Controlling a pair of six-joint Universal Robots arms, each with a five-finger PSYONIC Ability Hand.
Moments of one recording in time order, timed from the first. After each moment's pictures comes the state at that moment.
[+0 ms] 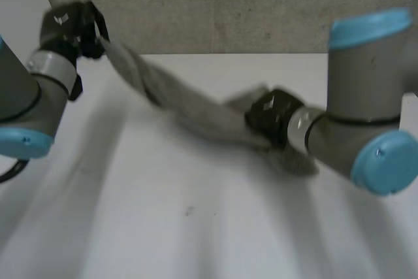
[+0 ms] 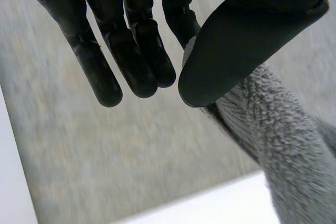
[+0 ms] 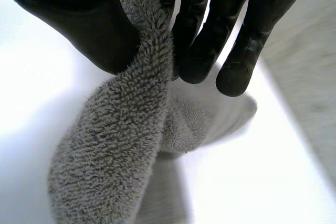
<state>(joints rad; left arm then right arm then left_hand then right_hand) 4.45 -1.95 -1.35 3.45 -1.55 3.09 2.13 -1.01 1.08 0.46 1.46 2.43 1.20 1.22 1.22 1.22 1.03 1.33 1.33 1.34 1.34 1.16</state>
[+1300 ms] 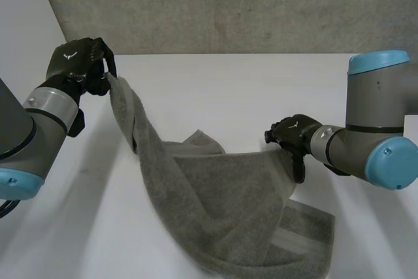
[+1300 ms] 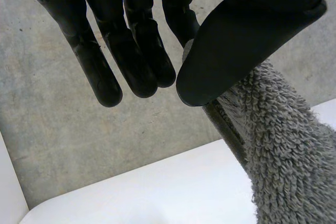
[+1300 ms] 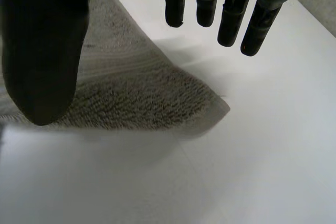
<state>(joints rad) 4.46 -1.82 -1.59 3.47 -1.48 3.10 1.94 -0.86 1.10 0.41 1.36 2.52 1.20 1.22 1.22 1.22 1.03 0.26 0.26 0.25 0.27 0.09</state>
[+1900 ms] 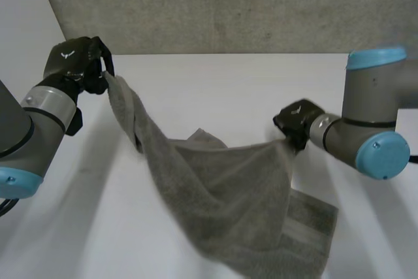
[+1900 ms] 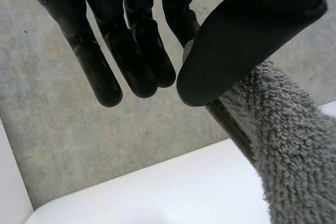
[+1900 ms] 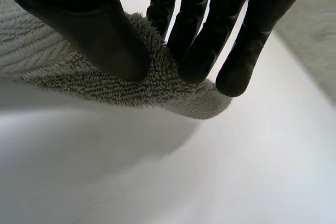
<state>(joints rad) 4.47 -1.82 -1.58 3.47 -1.48 3.10 1.94 -0.80 0.99 0.33 1.41 2.49 1.20 1.22 1.22 1.22 1.03 1.32 1.32 1.34 1.34 1.15</state>
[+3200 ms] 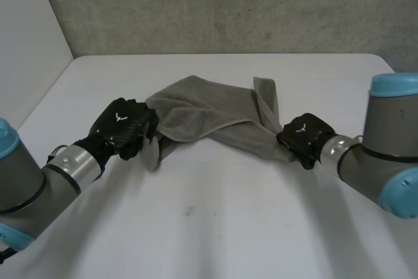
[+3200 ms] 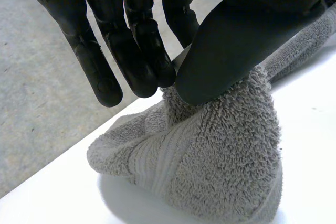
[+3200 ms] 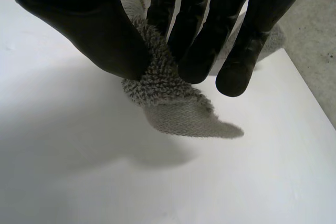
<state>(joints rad) 4.52 -1.87 -1.89 3.66 -1.01 3.43 1.90 -1.02 1.41 0.13 1.32 2.36 1.20 1.22 1.22 1.22 1.03 1.33 1.32 1.34 1.34 1.16</state>
